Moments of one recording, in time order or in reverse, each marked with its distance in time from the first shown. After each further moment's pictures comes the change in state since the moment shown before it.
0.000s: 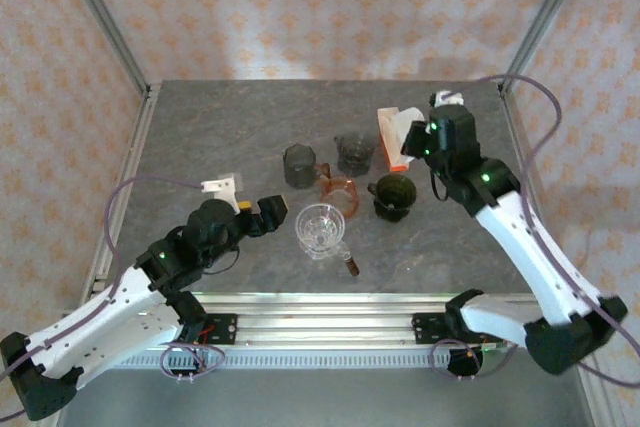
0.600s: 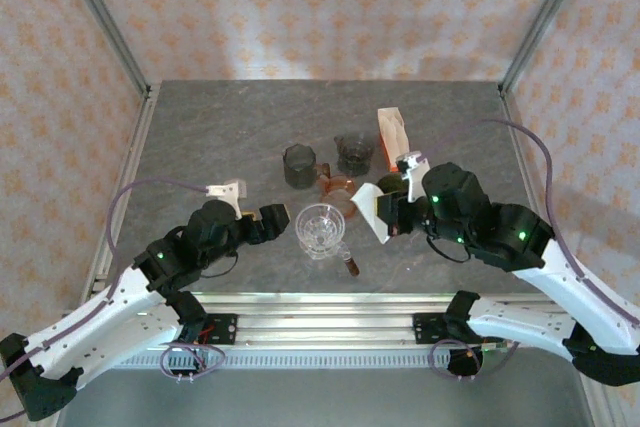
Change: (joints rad) left arm 0.000 0.000 0.009 -0.090 0.111 -0.050; right arm 0.478 -0.190 0.012 -0.312 -0.211 0.148
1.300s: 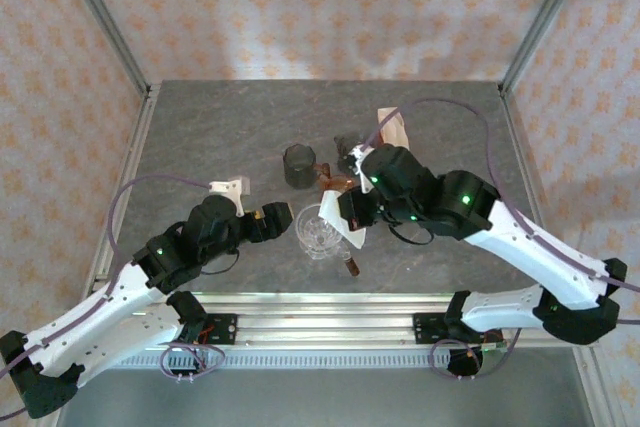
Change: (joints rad) left arm 0.000 0.026 0.051 -0.017 0.052 -0.001; right arm 0.082 0.334 0.259 -0.122 -0.034 0.038
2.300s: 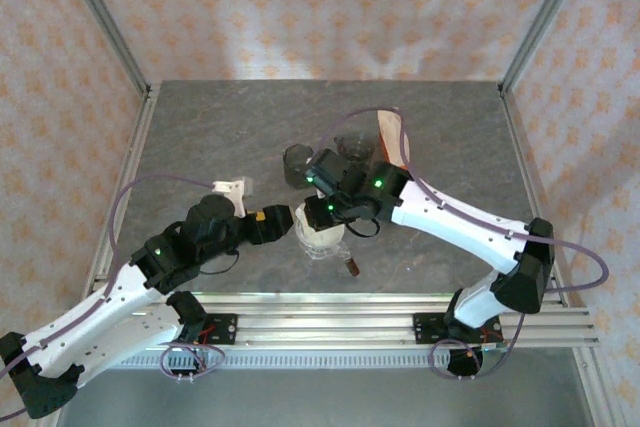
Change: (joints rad) left arm 0.000 -0.003 0.013 0.000 0.075 0.007; right arm 0.000 0.286 -0.024 0.077 -0.026 0.013
